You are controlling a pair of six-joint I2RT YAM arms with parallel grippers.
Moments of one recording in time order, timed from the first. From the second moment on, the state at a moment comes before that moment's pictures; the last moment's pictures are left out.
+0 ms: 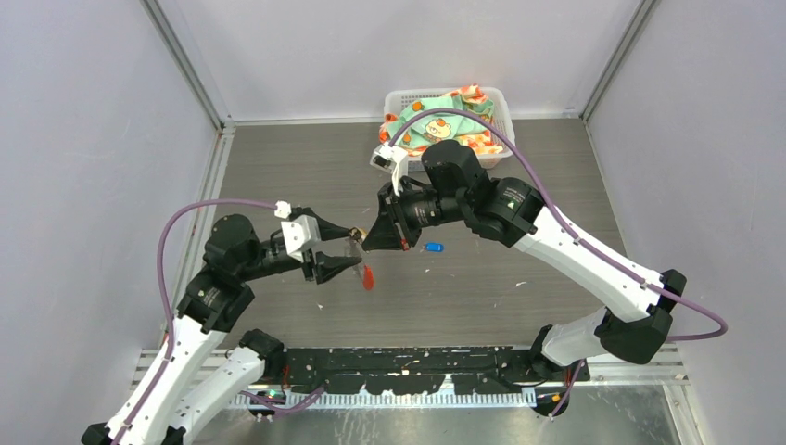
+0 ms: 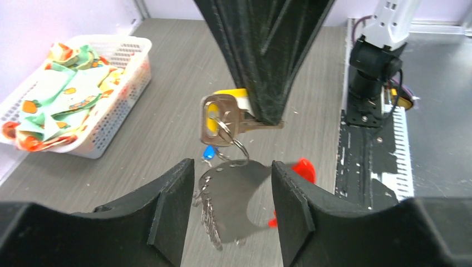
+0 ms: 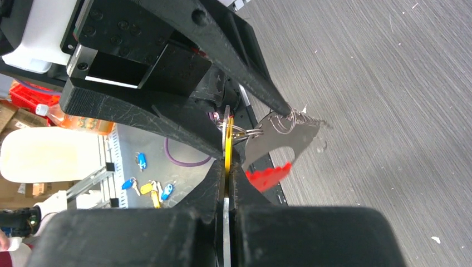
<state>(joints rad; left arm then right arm) -0.49 0.64 0.85 -0.31 0.79 0.20 0.95 1.40 1.61 -0.68 -0.50 0.35</state>
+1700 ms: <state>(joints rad) -0.50 0.62 0.90 -0.31 0.74 0.23 0.98 1.35 1.61 -0.72 -0.44 0.37</state>
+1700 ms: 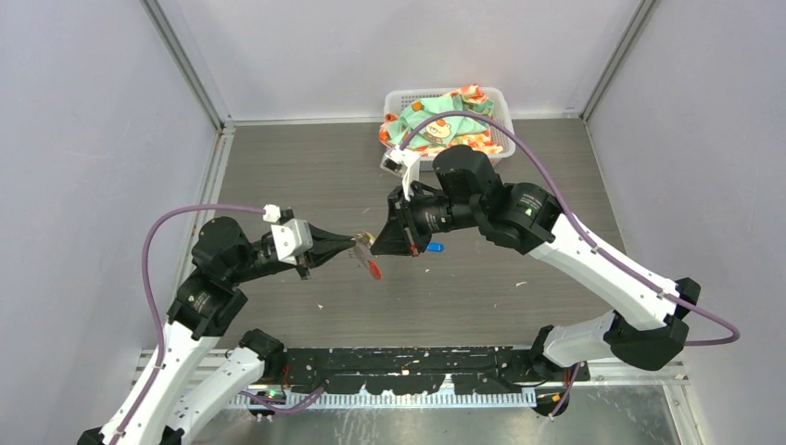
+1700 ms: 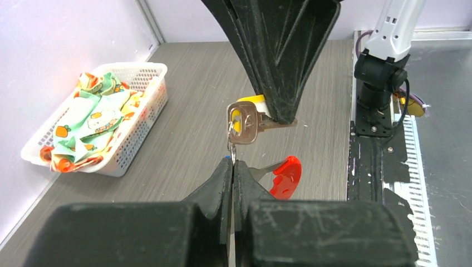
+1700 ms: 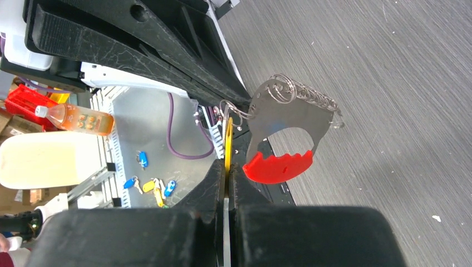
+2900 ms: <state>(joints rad) -0.50 0.73 1.08 -0.52 0.97 0.34 0.96 1.27 1.62 -0.77 -0.43 0.20</state>
